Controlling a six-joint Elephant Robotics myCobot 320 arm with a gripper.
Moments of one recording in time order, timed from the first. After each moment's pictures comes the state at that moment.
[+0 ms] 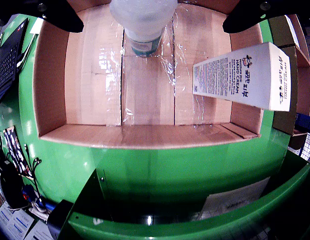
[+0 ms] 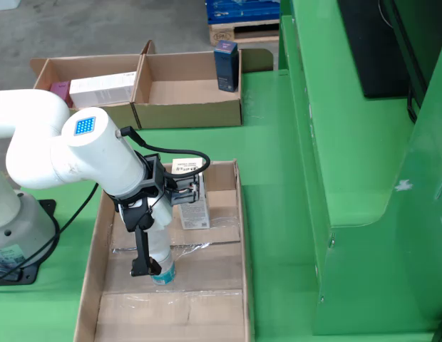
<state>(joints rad) -0.02 -0.29 -1.23 0.17 1.59 -0.01</state>
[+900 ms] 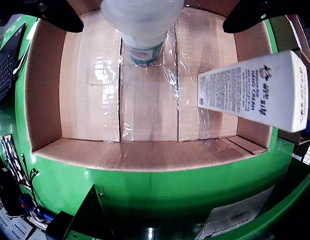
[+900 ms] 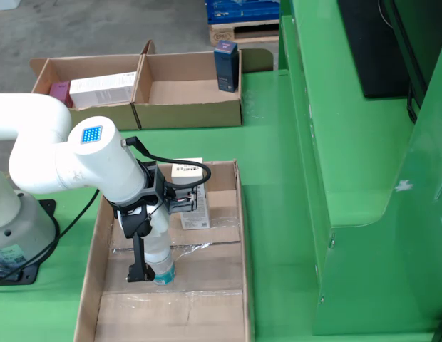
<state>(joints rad) -0.02 -0.28 -1.31 0.19 1.59 0.00</state>
